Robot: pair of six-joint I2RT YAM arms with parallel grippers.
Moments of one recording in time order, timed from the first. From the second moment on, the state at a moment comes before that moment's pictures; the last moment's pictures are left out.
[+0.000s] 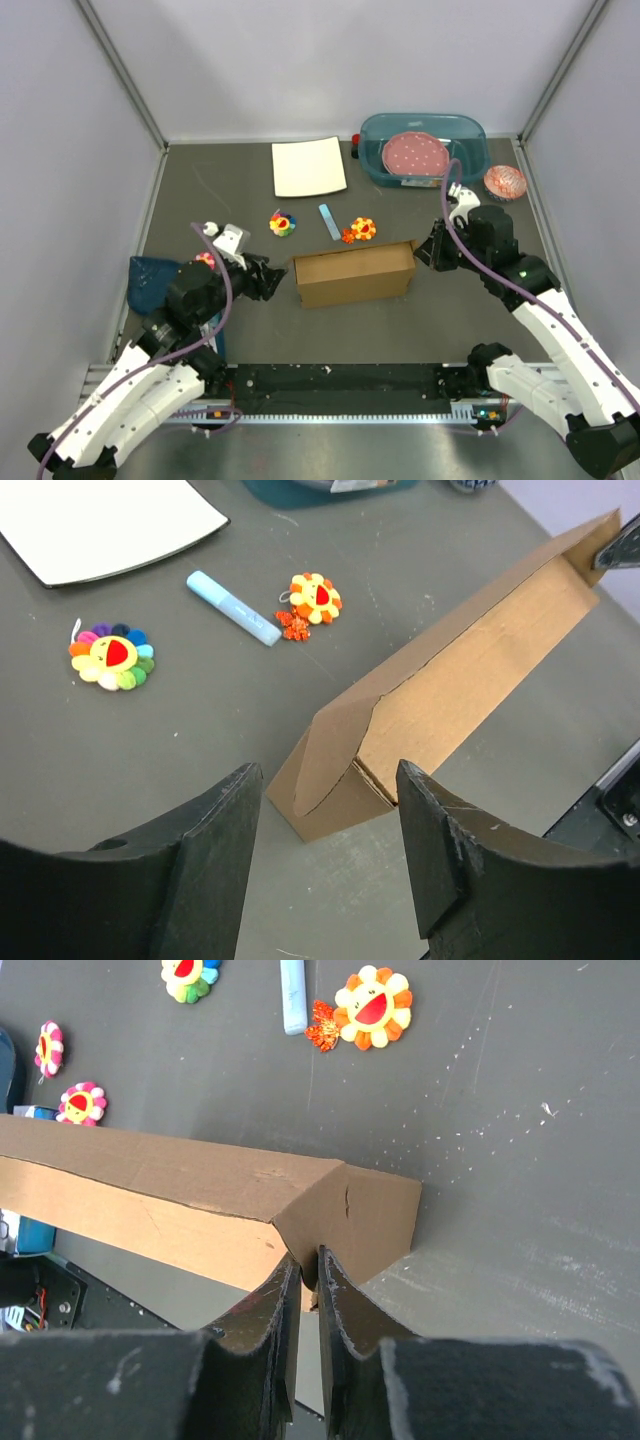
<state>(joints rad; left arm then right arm) -0.64 0.46 0.63 -0.35 0.04 -0.28 0.42 0.84 0.89 -0.64 -0.18 0.37</state>
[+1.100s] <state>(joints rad) -0.64 0.66 0.62 -0.28 0.07 -0.22 0.42 0.87 0.94 -0.68 -0.21 0.42</state>
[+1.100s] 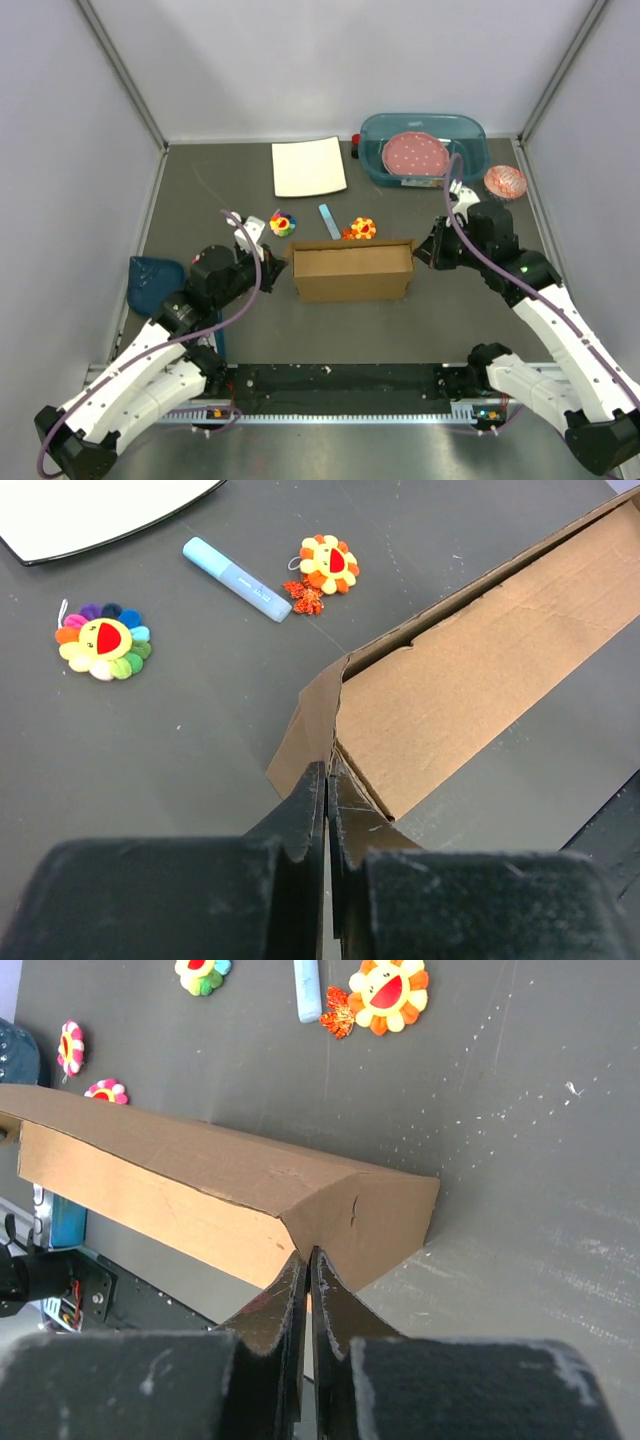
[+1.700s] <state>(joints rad) -0.64 0.70 0.64 -0.26 0.02 -0.21 0.42 0.89 1.03 -0.75 -0.22 0.45</state>
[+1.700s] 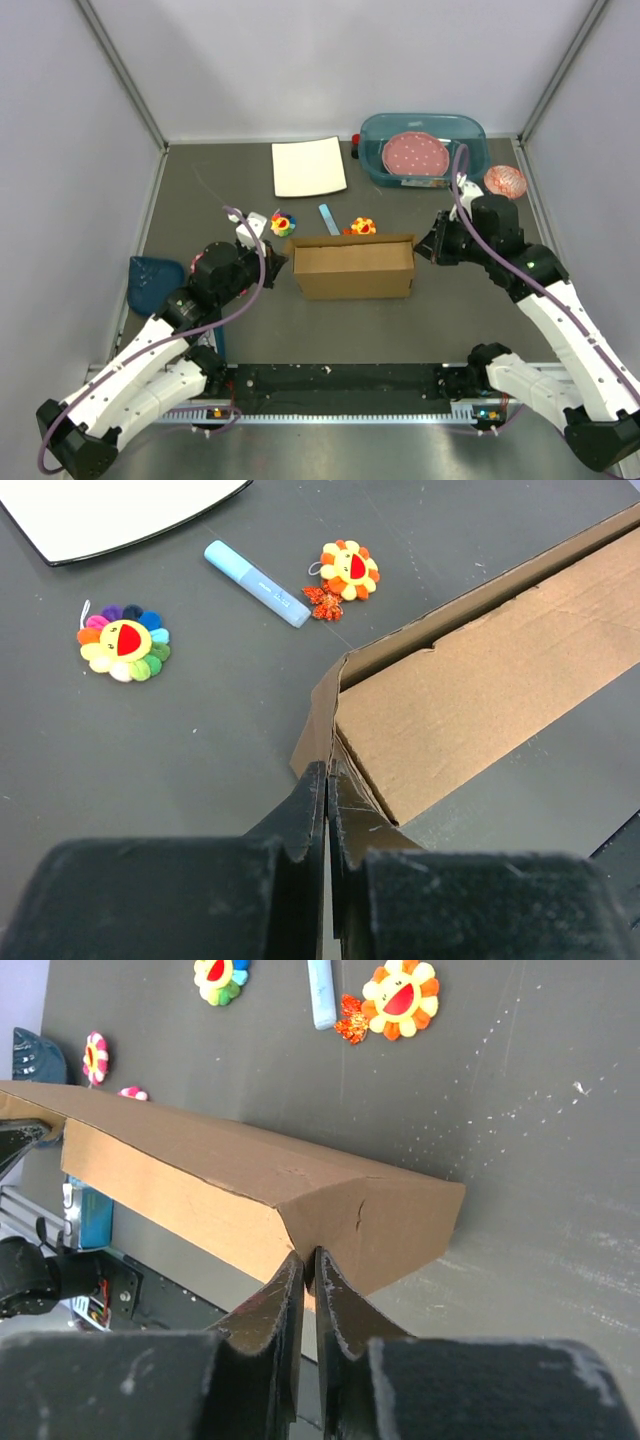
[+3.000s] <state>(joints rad) -0.64 0.78 0.71 -0.29 0.03 -0.19 0.42 0.83 0.93 -0.77 -0.13 0.36</state>
